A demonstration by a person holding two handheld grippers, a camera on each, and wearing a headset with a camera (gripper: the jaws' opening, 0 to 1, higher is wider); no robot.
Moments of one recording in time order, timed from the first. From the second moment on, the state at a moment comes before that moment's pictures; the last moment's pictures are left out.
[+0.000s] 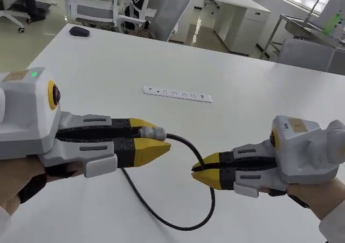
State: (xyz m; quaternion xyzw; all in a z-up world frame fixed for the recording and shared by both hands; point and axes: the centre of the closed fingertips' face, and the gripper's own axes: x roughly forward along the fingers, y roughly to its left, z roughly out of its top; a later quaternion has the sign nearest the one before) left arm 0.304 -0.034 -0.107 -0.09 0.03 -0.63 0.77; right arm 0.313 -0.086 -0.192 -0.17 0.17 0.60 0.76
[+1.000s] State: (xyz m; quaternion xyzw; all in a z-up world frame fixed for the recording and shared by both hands) left arm 0.299 -0.048 -0.120 -0.05 0.07 -0.63 0.77; right arm 0.290 -0.045 -0.126 -0.13 0.07 0.66 0.74
